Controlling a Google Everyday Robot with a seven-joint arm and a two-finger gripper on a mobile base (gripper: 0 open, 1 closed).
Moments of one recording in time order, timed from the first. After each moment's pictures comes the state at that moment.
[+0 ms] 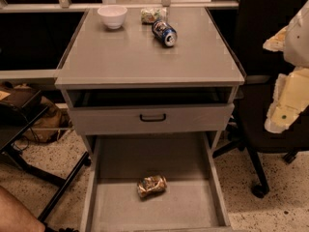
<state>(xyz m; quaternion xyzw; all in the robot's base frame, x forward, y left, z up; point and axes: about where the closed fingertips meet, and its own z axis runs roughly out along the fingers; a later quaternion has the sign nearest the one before) 0.438 -0.216 0.977 -0.60 0.78 -0.04 0.16</state>
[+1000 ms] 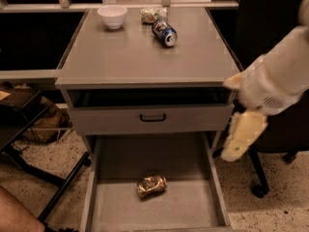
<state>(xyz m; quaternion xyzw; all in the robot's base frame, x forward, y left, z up) 0.442 -0.168 0.889 -0.62 0.76 0.05 0.19</state>
